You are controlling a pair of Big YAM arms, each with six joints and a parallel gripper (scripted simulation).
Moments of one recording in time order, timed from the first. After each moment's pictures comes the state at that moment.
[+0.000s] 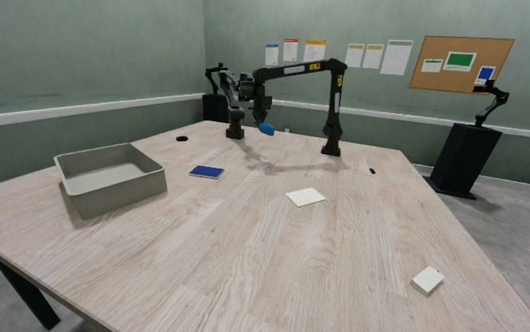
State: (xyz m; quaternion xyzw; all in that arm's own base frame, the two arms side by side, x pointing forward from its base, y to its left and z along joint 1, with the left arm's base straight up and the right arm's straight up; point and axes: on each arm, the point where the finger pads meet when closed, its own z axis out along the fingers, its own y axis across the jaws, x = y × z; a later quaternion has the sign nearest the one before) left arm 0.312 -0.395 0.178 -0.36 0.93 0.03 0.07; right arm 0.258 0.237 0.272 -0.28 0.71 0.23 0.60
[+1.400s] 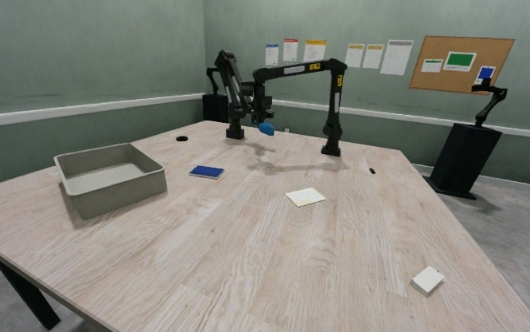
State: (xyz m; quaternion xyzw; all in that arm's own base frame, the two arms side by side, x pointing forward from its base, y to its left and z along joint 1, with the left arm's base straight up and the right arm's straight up) left arm 0.312 -0.395 0.178 -0.36 0.93 0.03 0.07; right arm 0.225 0.247 0.152 -0.58 0.46 -0.36 0.56
